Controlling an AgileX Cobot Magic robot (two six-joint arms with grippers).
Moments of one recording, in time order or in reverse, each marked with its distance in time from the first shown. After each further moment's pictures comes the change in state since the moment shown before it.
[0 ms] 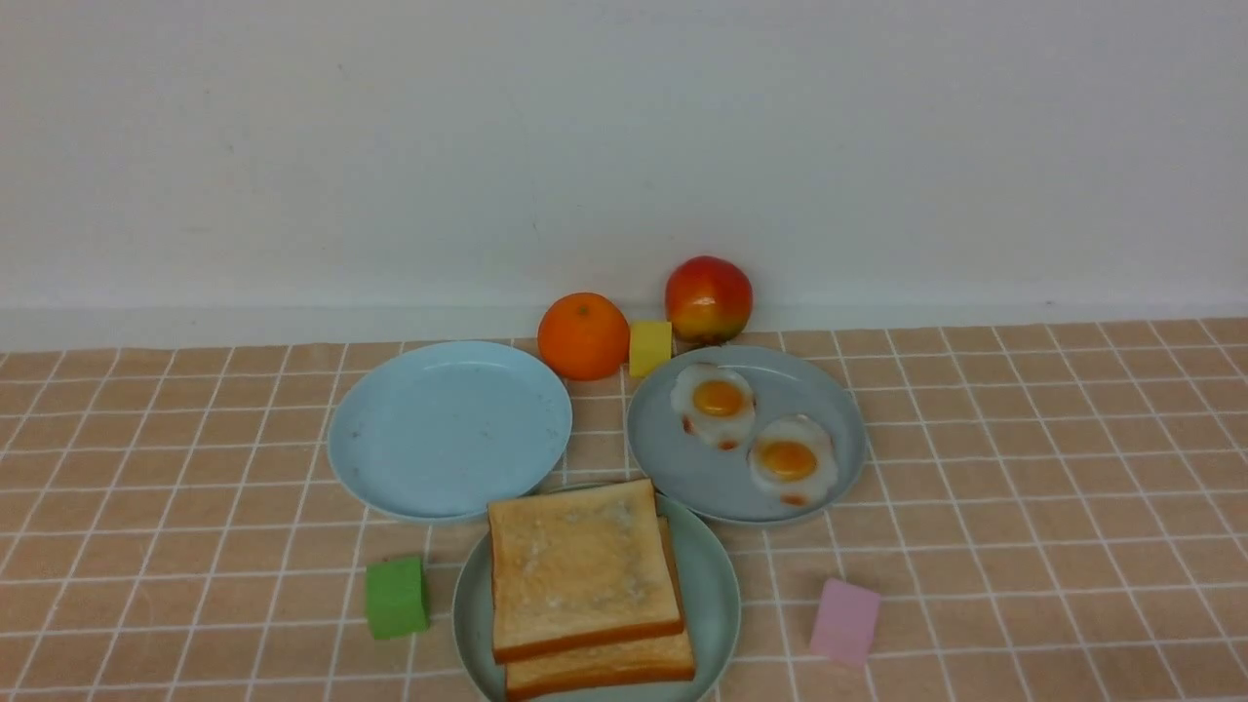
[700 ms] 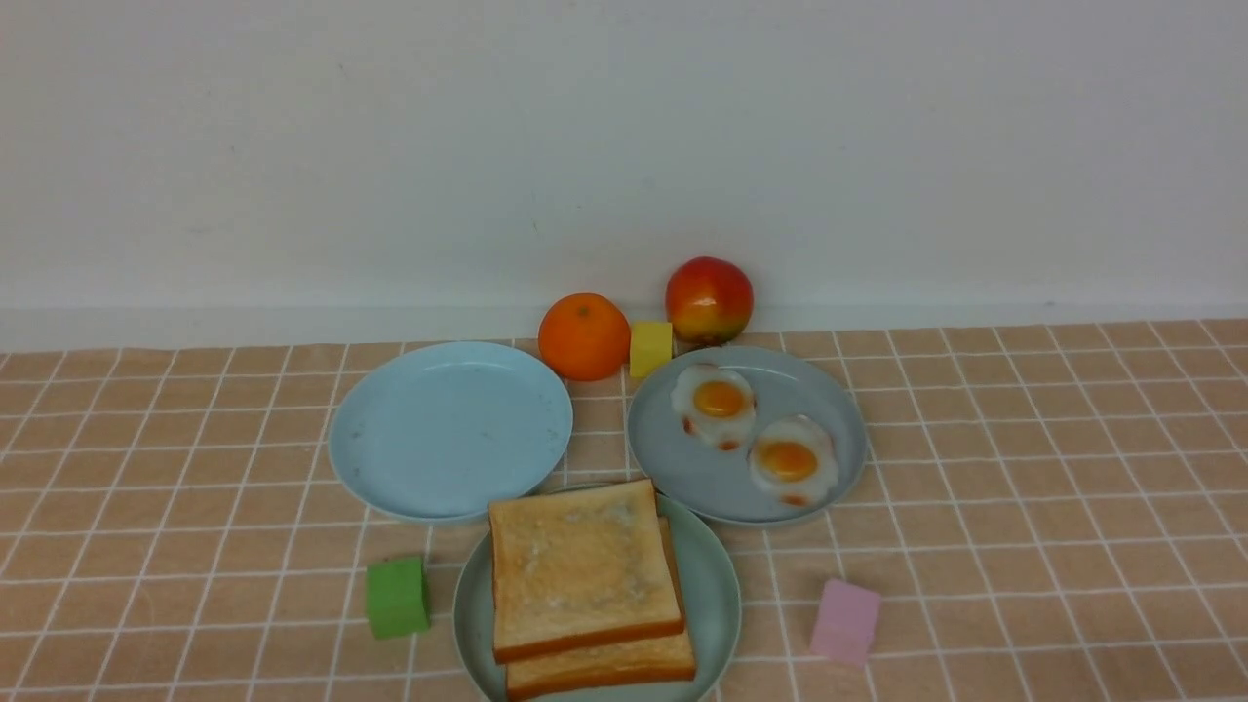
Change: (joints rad) right arm 0.000 0.000 0.000 0.000 -0.003 0.000; left arm 0.000 0.000 0.000 0.000 0.000 0.000
